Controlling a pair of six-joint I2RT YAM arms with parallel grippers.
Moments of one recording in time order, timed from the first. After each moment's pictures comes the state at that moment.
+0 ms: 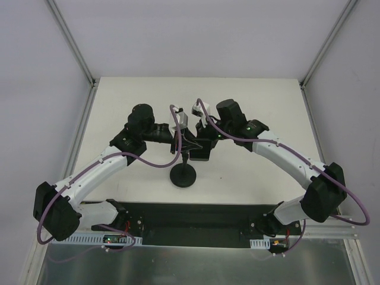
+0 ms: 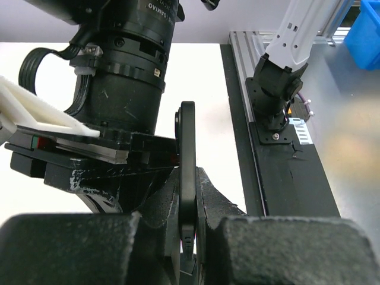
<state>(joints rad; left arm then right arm) -0.62 1.18 0.96 0.08 1.00 0.05 0.72 1.45 1.23 -0.45 -0.52 -0.06</state>
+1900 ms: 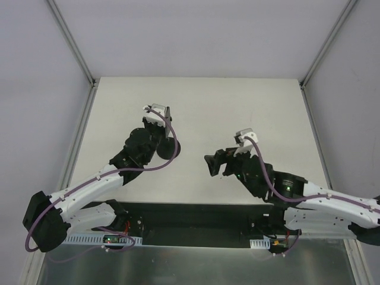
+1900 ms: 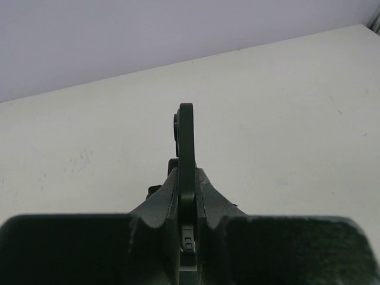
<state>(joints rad) -0.75 1.03 0.68 0.30 -0.45 0.02 1.31 0.88 0.85 -0.28 0.72 0.46</state>
